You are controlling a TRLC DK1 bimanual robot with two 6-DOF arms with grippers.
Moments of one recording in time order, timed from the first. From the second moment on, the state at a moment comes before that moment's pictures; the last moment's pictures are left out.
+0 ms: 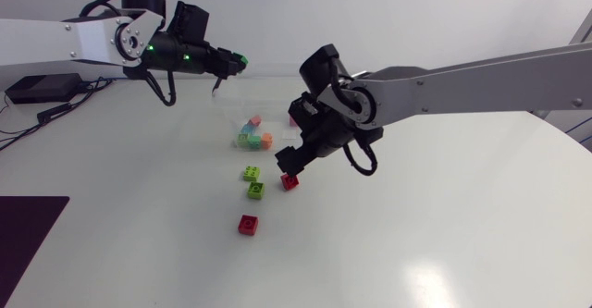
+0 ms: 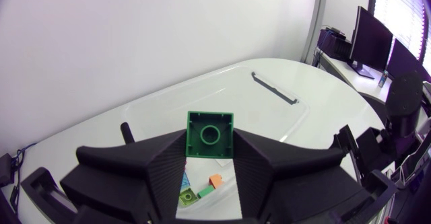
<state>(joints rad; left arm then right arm) -0.19 1.89 1.51 -0.15 0.42 0.20 0.61 1.90 1.32 -0.41 -0.06 -0.10</state>
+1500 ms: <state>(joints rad) -0.21 1.50 1.23 -0.37 0.36 0.18 0.66 2.16 1.43 -0.44 -0.04 -0.09</state>
